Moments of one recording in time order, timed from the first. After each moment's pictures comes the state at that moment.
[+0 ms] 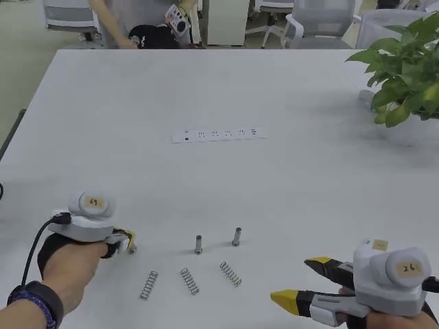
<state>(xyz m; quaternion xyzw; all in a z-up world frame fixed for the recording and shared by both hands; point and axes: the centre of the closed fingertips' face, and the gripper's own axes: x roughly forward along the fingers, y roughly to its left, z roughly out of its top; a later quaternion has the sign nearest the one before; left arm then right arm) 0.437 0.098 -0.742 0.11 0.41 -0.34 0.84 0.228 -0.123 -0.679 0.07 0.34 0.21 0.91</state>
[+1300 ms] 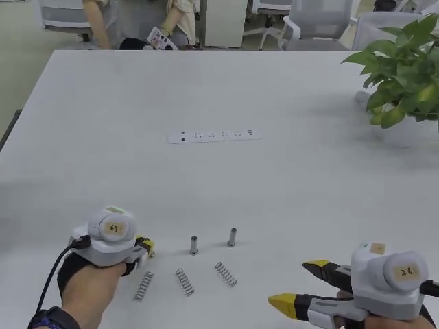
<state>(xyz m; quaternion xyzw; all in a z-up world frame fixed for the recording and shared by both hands) 0.412 0.060 -0.748 0.13 0.34 -0.38 0.85 0.223 -0.124 -0.682 0.07 0.35 0.21 0.91</state>
